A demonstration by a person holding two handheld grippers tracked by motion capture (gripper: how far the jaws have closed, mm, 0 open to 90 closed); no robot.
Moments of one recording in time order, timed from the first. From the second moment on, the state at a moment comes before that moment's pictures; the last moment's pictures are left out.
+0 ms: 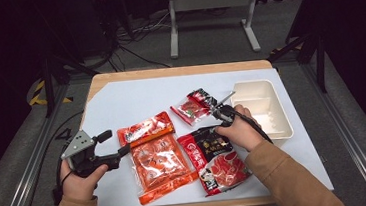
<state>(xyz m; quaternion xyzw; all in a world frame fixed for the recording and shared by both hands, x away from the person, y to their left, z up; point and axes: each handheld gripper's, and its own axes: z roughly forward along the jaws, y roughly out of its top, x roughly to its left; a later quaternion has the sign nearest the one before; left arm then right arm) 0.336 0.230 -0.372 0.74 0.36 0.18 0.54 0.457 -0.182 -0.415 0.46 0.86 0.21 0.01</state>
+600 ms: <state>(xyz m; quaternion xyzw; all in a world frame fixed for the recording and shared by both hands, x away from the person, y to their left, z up) 0.337 0.229 -0.373 0.74 0.36 0.17 0.54 0.456 -0.185 -0.403 0.46 0.87 0.20 0.02</state>
